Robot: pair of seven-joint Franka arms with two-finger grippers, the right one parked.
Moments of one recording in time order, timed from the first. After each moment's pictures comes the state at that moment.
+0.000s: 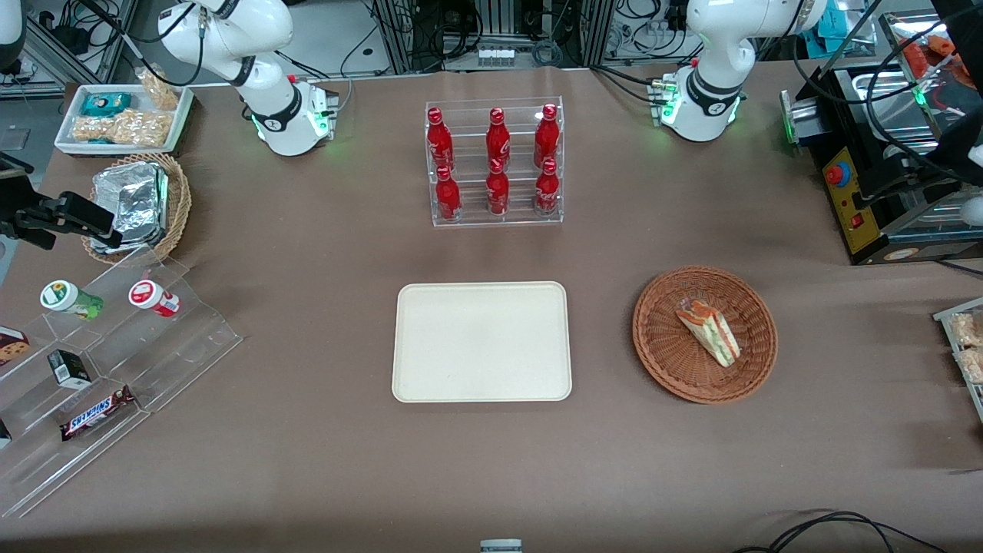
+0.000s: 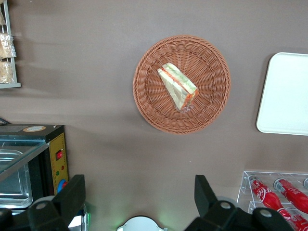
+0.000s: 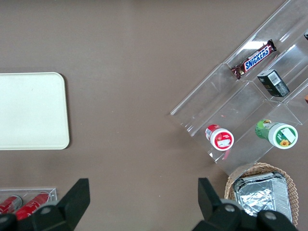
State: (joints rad) arm 0.00 0.00 0.02 -1.48 -0.02 1.41 -0.07
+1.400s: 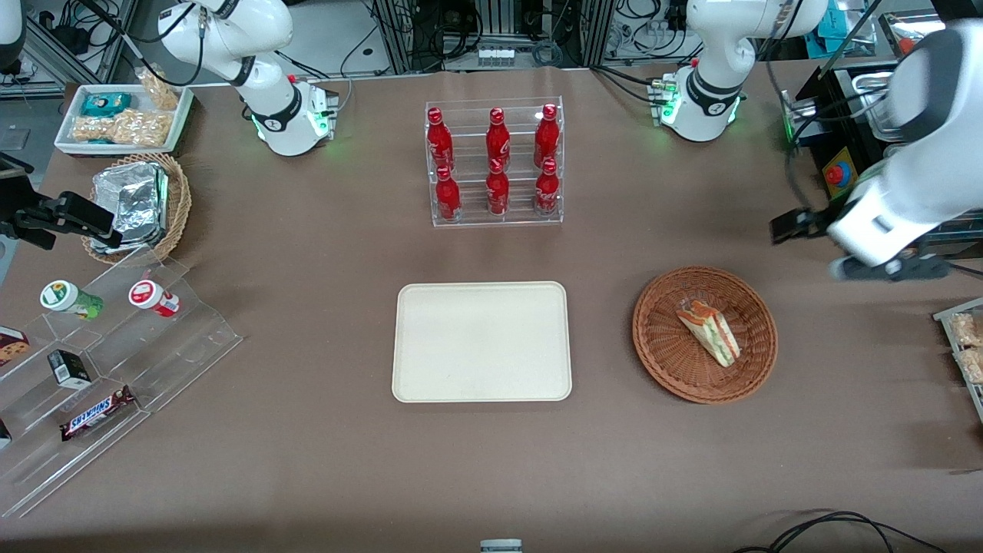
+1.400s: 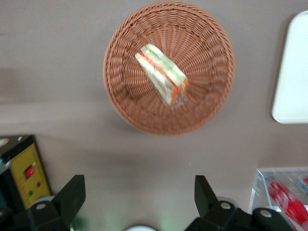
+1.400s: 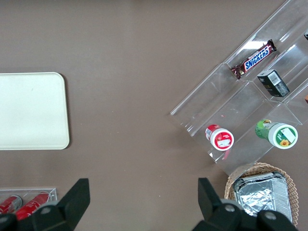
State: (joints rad) arm -0.11 0.07 0.00 -1.78 0.01 1.68 -0.09
